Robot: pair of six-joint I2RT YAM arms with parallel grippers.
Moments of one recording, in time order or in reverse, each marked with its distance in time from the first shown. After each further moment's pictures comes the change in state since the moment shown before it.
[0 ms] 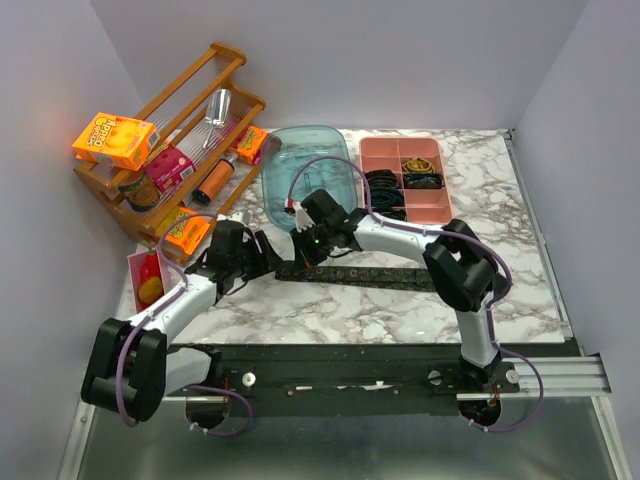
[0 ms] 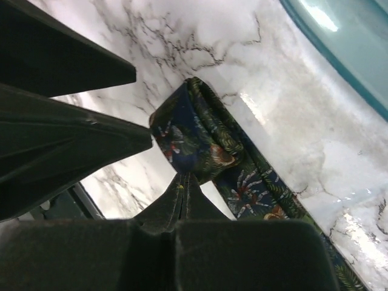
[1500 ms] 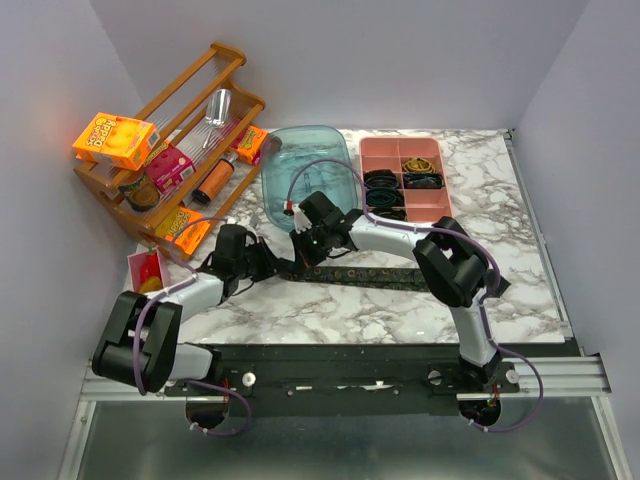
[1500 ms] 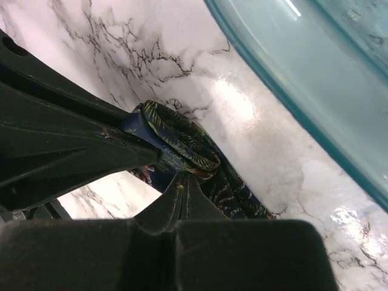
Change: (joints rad) left arm 0.023 0.165 -0.095 0.315 0.174 -0.034; right arm 0.000 0.074 0.029 0.005 0.029 -0.016
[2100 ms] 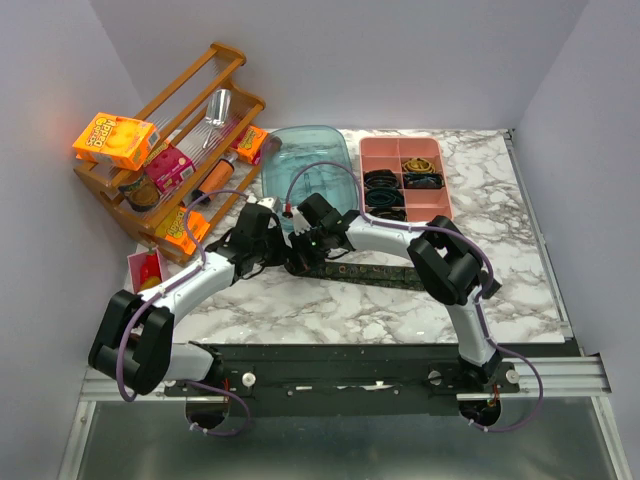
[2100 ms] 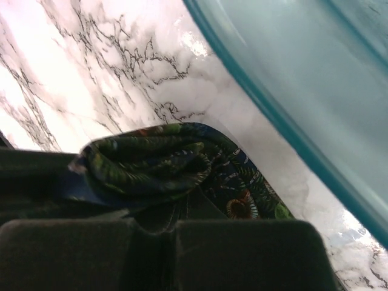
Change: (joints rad) left arm -0.151 -0.032 0.275 -0.387 -0.217 0.150; right arm 0.000 0.039 0.019 -0.002 -0.022 0.002
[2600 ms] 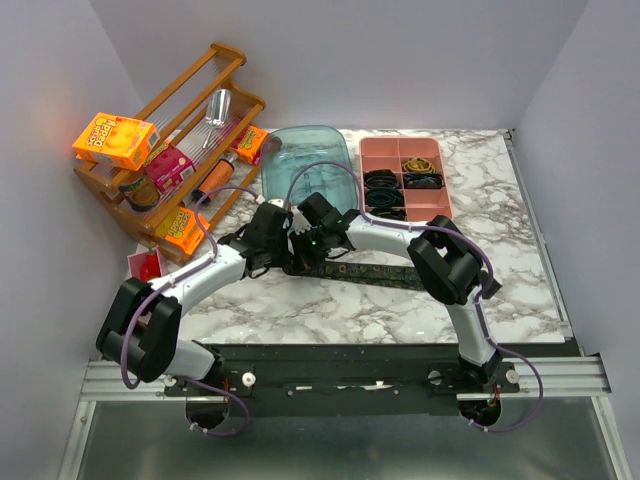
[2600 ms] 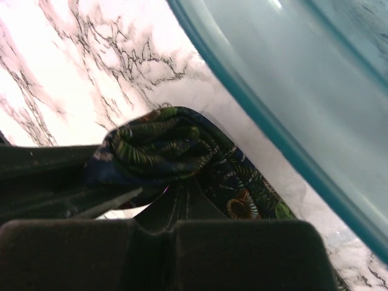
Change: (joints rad) left arm -0.099 0.085 0.100 -0.134 -0.190 0.018; right arm -0.004 0.003 0.005 -0.007 -0.001 0.006
